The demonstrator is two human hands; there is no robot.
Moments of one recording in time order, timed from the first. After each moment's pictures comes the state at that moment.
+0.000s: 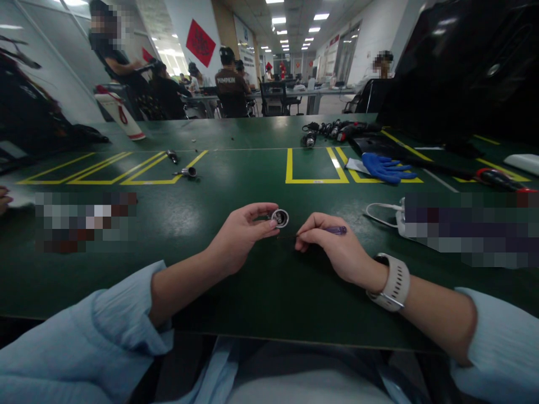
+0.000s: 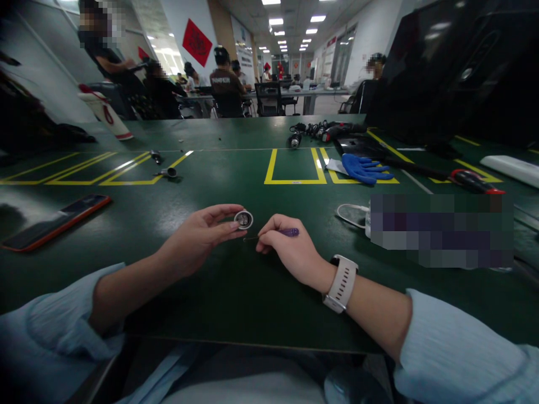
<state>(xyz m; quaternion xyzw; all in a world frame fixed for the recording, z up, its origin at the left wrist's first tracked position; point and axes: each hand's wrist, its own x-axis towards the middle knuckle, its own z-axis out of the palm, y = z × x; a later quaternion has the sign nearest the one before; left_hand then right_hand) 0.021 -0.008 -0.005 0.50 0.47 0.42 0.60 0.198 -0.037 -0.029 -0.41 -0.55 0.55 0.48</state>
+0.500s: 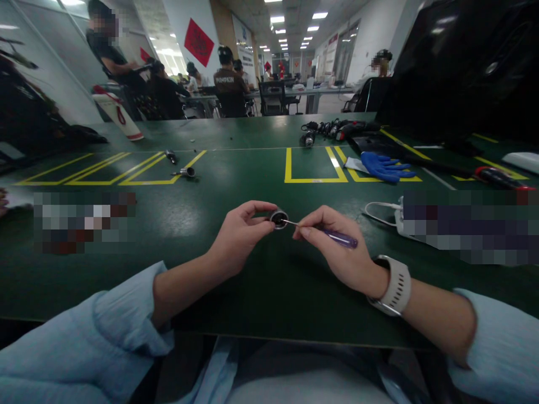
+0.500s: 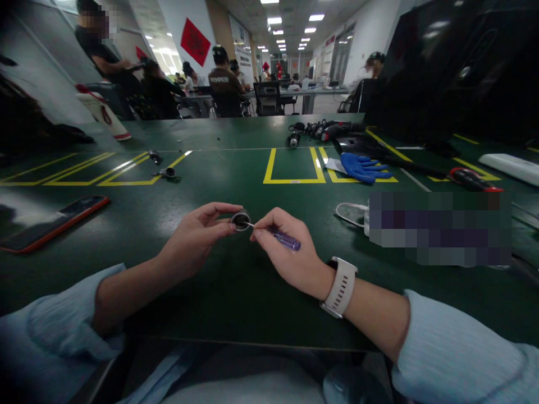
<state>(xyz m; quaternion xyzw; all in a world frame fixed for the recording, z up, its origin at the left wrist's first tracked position) 0.022 -0.011 -0.005 0.55 0.45 0.44 0.55 0.198 -0.048 -0.017 -0.41 -0.65 0.37 0.52</state>
